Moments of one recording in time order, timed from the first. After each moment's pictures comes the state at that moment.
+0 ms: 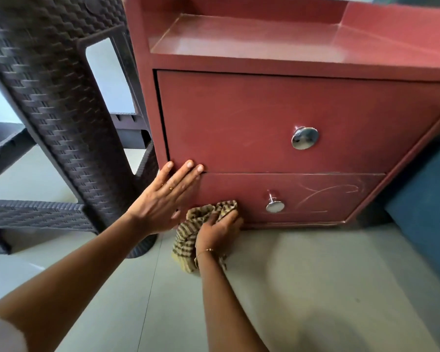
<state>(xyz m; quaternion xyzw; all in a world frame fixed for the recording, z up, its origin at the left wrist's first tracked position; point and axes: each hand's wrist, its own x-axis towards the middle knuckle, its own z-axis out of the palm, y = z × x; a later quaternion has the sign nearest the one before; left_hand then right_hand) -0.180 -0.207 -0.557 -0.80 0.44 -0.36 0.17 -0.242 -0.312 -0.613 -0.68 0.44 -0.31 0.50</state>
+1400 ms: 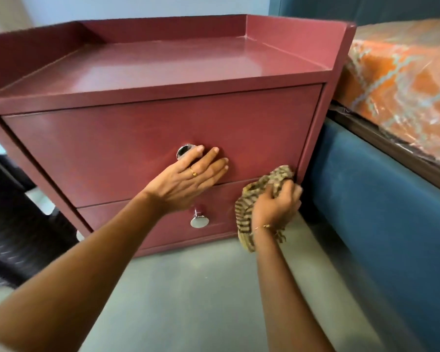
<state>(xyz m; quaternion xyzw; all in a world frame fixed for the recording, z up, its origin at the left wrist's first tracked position) -0.190 -0.406 -0.490 -0.60 0.56 -0.51 0.25 -0.289 -0.561 -0.546 -0.65 0.45 -0.50 0.36</state>
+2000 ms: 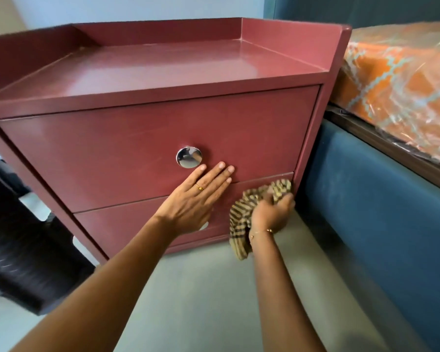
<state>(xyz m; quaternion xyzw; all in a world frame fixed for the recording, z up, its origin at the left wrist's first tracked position) -0.209 -0.417 -0.521 -0.68 0.56 -0.44 0.15 -0.279 -0.565 -0.565 -0.57 0.49 -0.46 0.47</state>
